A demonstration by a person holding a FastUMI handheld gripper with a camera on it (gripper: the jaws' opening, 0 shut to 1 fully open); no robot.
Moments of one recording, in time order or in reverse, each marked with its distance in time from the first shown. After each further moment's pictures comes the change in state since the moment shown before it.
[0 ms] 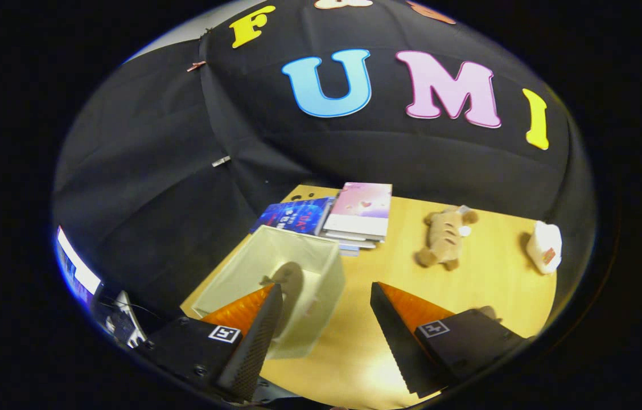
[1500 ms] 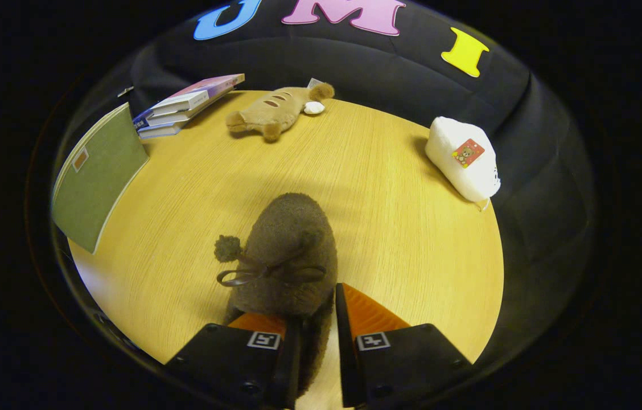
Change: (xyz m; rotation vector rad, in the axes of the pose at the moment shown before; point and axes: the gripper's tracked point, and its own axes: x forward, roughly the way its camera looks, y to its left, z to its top) arm 0.016 -0.329 -0.228 -0.065 0.332 -0.379
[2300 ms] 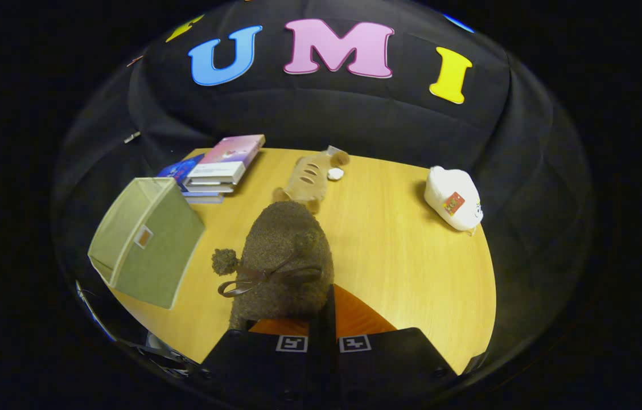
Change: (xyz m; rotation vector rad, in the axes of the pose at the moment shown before) arm -0.137 0.087 0.109 0.138 -0.167 0.095
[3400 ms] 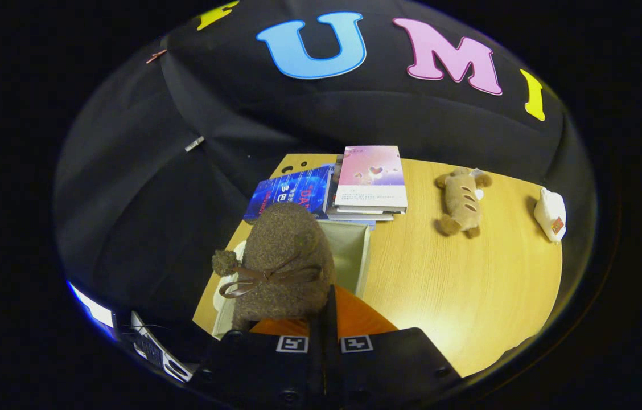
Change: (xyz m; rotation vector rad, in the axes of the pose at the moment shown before) arm 0.022 0.317 0.077 0.040 0.110 0.211
